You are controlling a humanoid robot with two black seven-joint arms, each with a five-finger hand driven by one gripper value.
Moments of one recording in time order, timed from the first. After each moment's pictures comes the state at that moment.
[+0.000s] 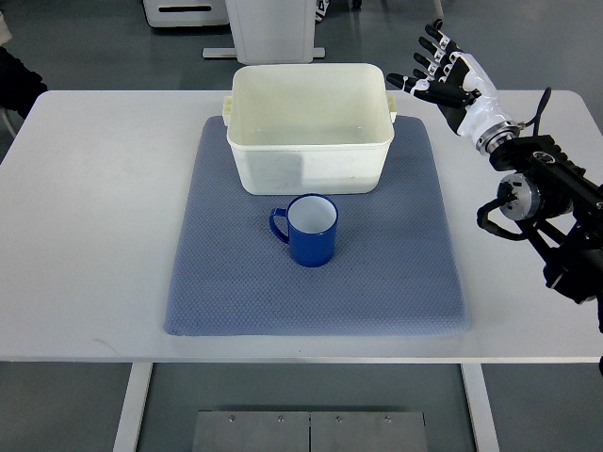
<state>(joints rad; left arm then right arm) 0.00 0.00 -0.59 -0.14 0.36 -0.04 -0.01 0.88 -0.20 0.77 0.85 -0.47 0.03 0.24</state>
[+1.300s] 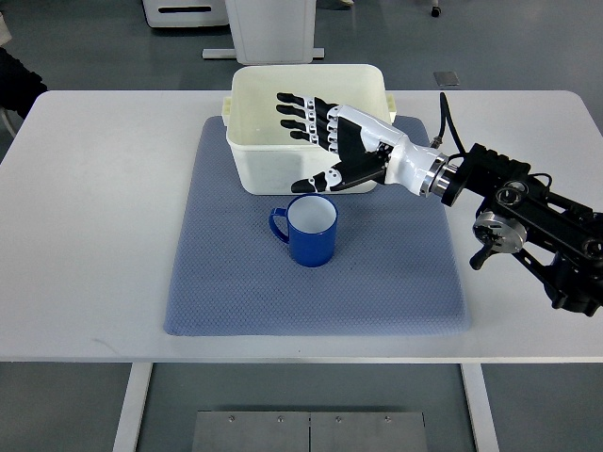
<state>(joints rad) 0.00 0.00 -0.59 -0.14 0.35 -0.04 -0.01 0.88 -0.27 0.55 1.13 -0.71 0.31 0.24</state>
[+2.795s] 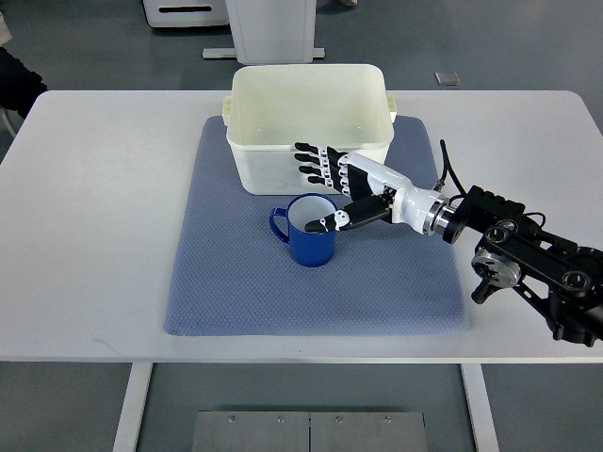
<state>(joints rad) 0.00 0.00 -0.59 -0.14 0.35 -0.04 -0.01 0.79 -0.24 0.51 1.03 -0.76 0.31 0.29</state>
